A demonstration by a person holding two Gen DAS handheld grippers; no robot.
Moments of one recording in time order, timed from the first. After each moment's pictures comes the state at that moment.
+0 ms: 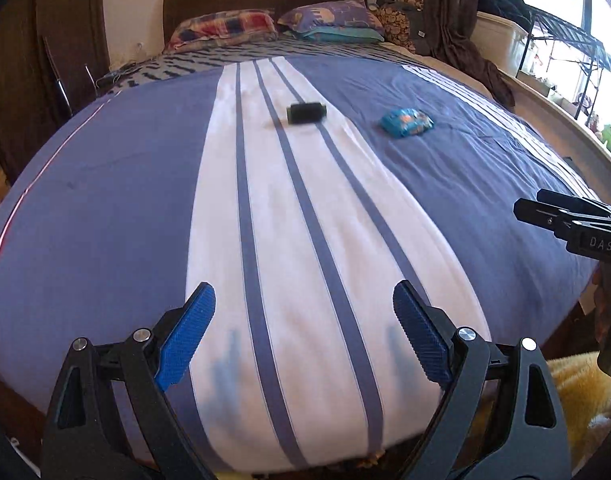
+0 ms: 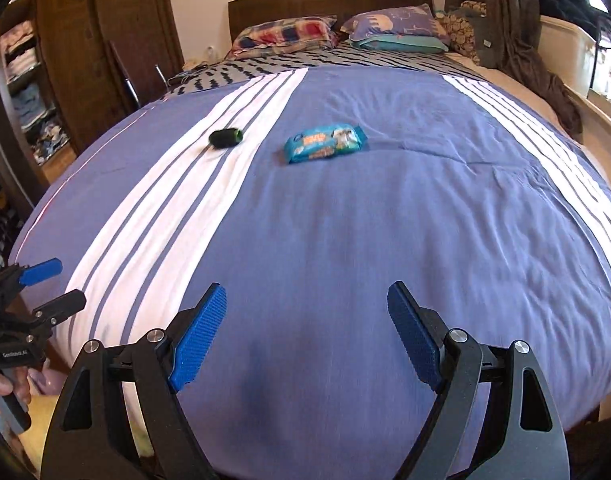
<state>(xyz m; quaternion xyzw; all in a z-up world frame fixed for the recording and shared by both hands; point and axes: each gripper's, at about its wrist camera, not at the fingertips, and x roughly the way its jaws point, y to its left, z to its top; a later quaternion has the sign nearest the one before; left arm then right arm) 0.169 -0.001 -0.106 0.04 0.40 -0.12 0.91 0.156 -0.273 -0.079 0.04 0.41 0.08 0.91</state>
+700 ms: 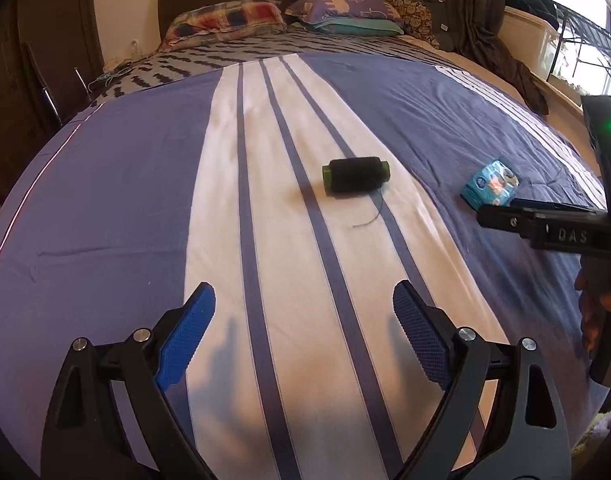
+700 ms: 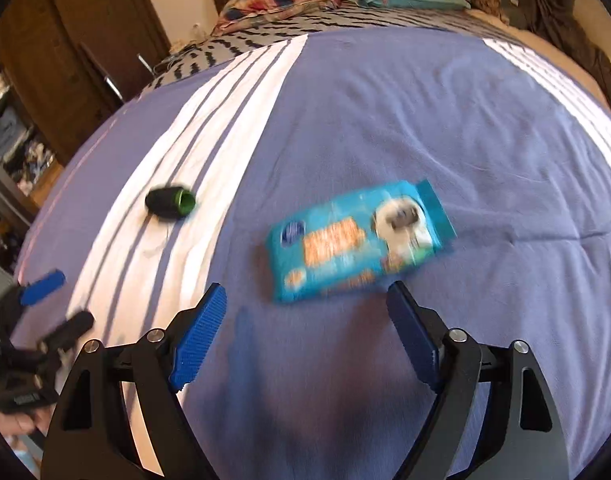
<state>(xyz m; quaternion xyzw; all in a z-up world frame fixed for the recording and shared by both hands) 0.328 -0.007 -0.118 0.05 0.42 -0.10 0.90 0.346 -0.252 -0.113 0.10 0.47 0.11 0.87</state>
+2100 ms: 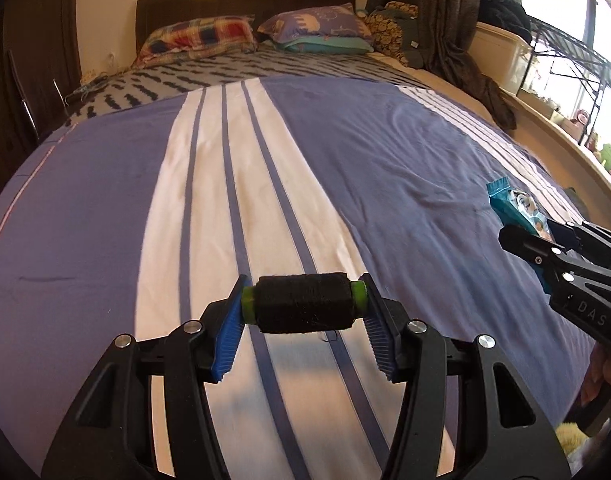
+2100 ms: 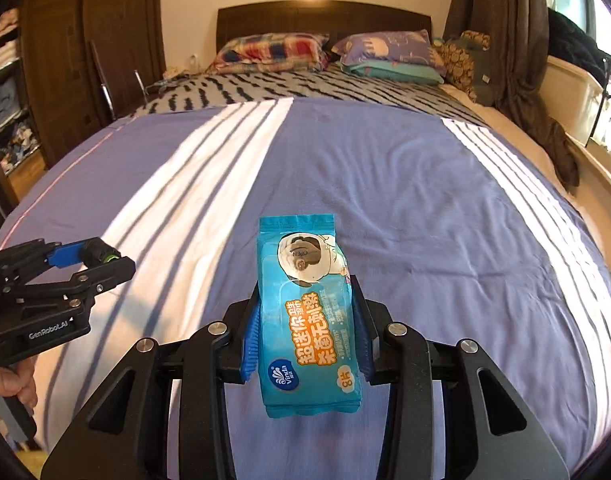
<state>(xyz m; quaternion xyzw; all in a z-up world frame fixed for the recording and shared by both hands) 0.300 -0.046 -0.078 0.04 0.39 -0.16 0.91 0.261 -0.251 -0.039 0.00 0.38 0.05 0.92</state>
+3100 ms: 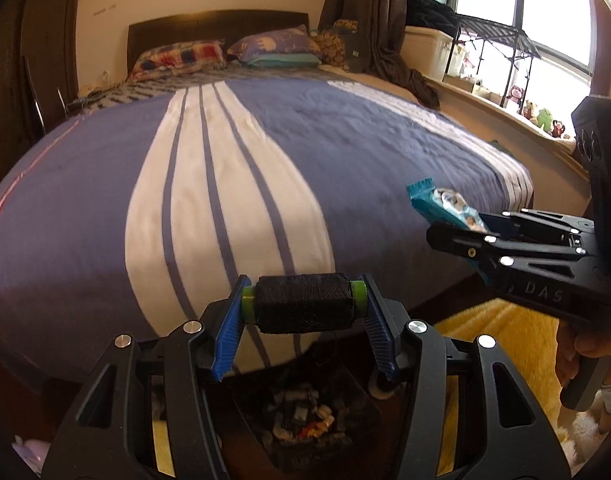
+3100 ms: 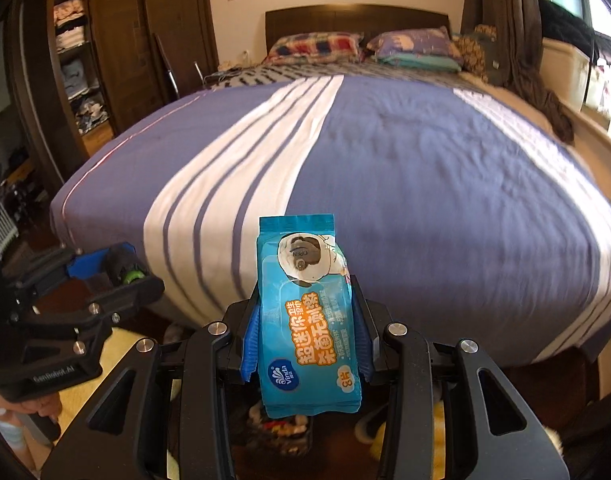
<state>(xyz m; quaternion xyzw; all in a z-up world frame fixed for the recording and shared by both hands) -0.037 -0.034 -0.122 0.04 0.35 -0.20 0.91 -0.035 -0.230 -0.072 0.02 0.38 0.12 0.92</state>
